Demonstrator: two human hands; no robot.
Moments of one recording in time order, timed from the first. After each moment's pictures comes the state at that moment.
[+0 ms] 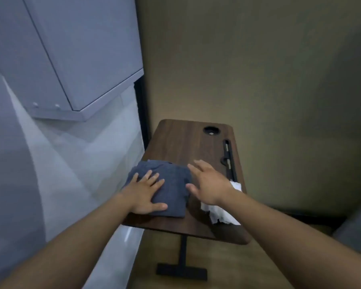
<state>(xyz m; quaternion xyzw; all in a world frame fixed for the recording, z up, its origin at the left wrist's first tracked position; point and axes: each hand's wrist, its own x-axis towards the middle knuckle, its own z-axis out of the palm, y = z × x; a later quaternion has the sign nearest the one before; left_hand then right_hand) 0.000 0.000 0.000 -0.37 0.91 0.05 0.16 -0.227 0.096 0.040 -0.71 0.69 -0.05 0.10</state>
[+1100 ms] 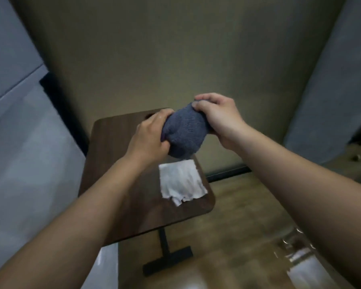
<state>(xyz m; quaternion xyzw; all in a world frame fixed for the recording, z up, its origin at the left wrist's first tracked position) -0.164 0.046 0.118 -0.15 0.91 0.18 -0.33 -0.299 0.169 0.163 -0.27 0.67 -0.66 0.21</state>
